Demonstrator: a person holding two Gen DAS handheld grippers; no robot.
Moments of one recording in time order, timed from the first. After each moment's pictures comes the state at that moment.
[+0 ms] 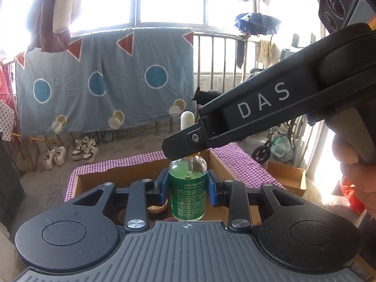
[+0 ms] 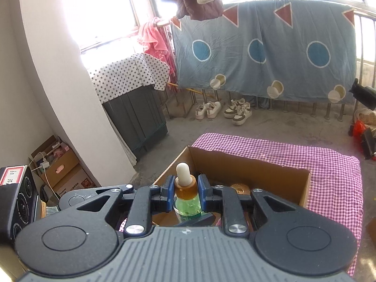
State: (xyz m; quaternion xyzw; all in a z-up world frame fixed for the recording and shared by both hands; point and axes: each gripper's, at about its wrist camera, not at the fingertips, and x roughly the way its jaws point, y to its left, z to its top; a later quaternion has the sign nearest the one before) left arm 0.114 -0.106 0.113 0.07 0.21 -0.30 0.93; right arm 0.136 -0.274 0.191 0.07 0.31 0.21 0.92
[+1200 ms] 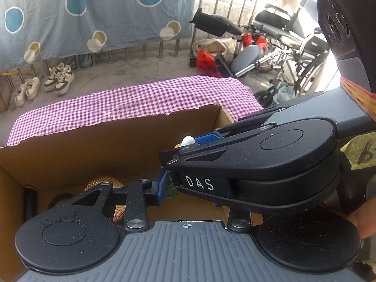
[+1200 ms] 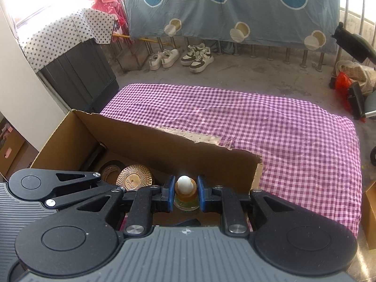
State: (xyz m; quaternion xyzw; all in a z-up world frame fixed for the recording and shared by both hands) left arm 0.237 -0.194 0.039 0.07 0.42 -0.30 0.86; right arm 0.296 -0.345 0.053 0.05 0.44 0.14 0.89
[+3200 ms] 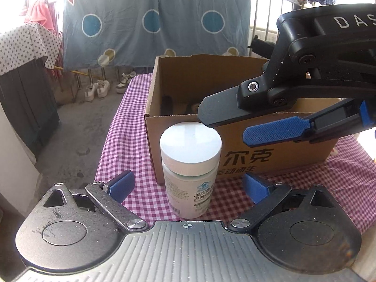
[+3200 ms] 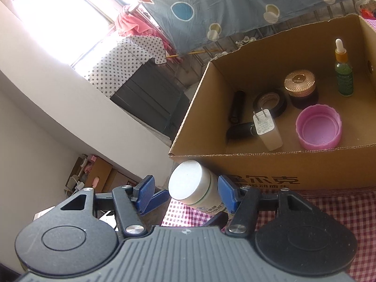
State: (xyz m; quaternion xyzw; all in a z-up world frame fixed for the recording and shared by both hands) left arm 0.102 0.005 0.001 0.05 0.33 -0.18 0.93; right arm 0.128 -0.188 0.048 0.28 0.39 0.23 0.85
